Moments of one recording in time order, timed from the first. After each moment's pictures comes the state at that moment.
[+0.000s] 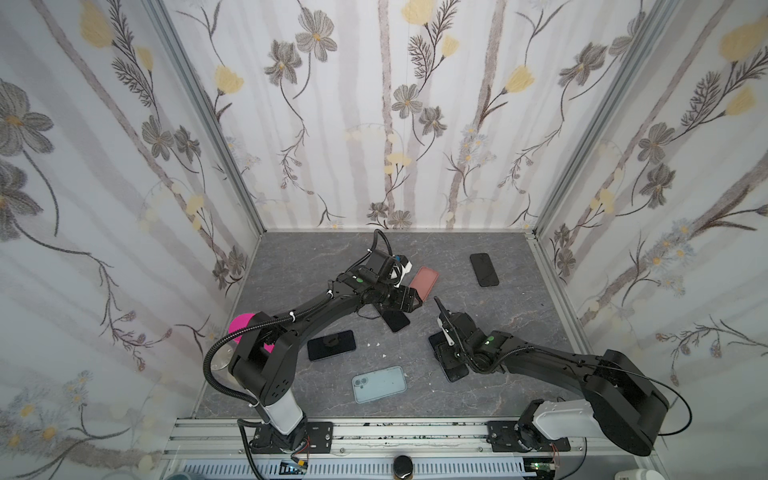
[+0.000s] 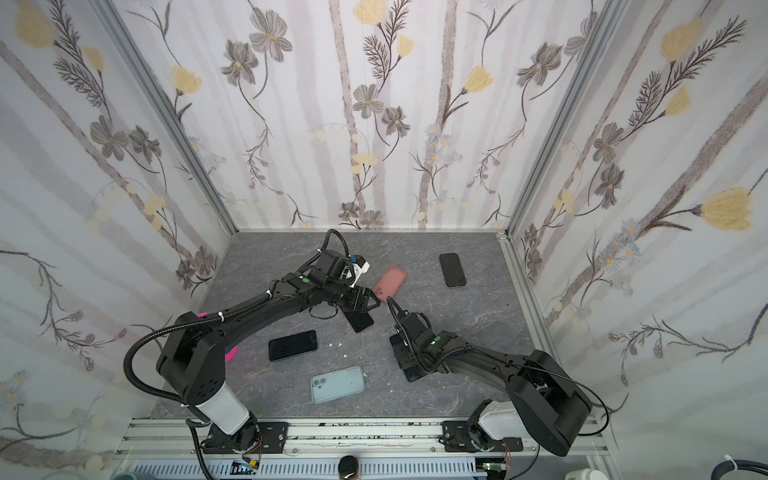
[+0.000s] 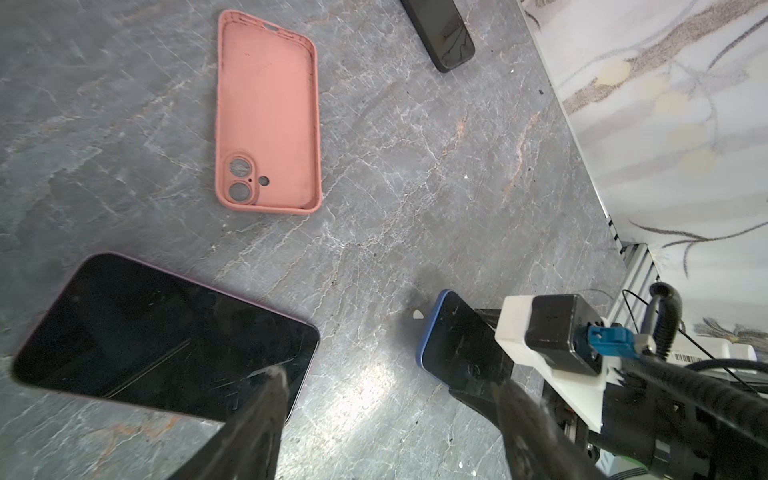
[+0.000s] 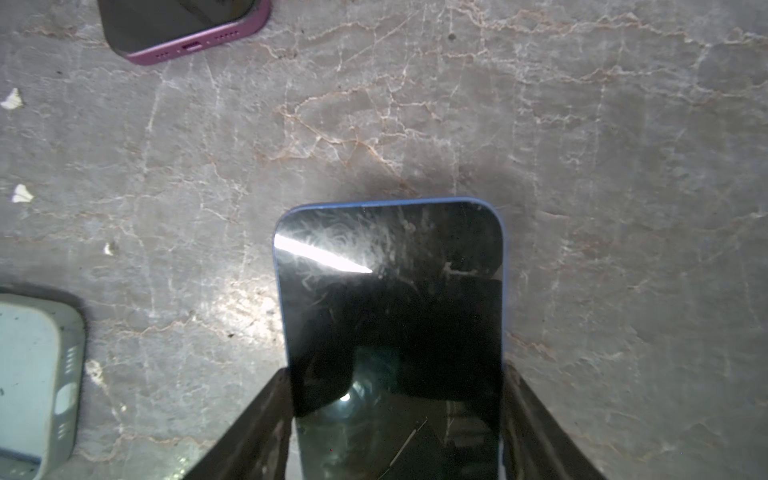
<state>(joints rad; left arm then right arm) -0.64 1.69 1.26 -0.43 0.43 -0.33 0.78 1.33 0.60 -0.35 0.08 0.37</state>
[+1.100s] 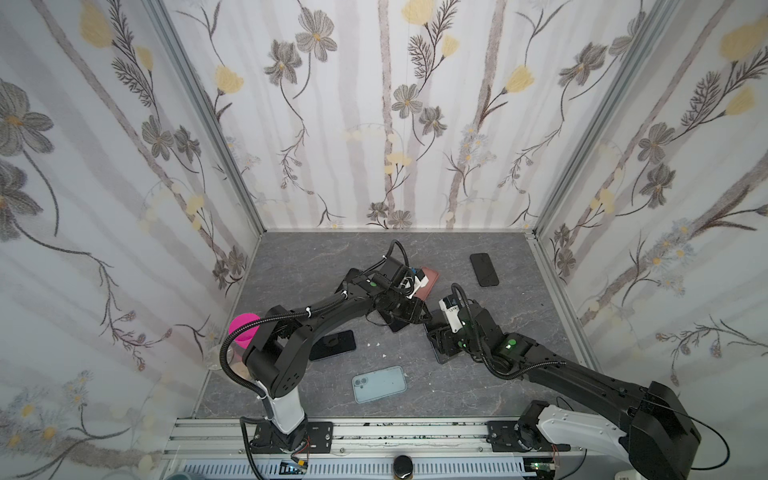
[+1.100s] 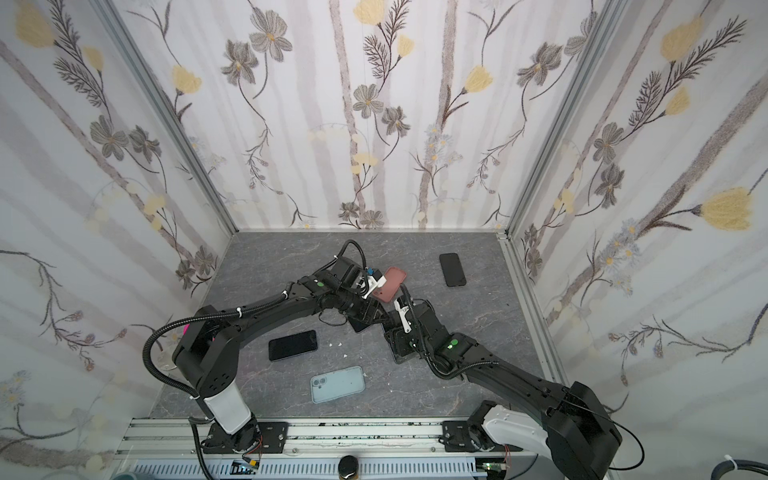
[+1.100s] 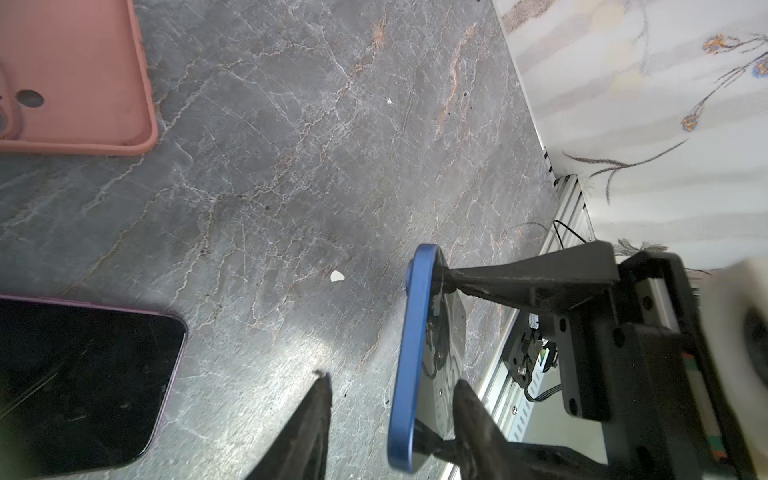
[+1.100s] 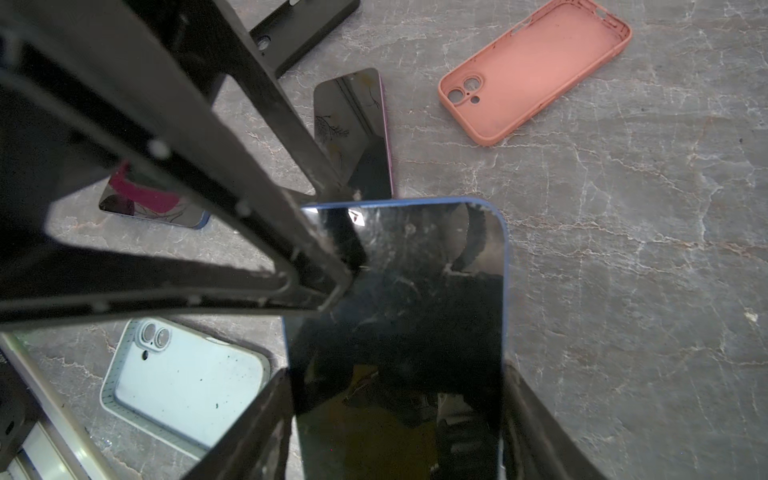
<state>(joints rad) -0.71 1.76 1.28 -0.46 0.63 -0.34 0.76 1.12 0.62 -0.24 0.01 0.35</state>
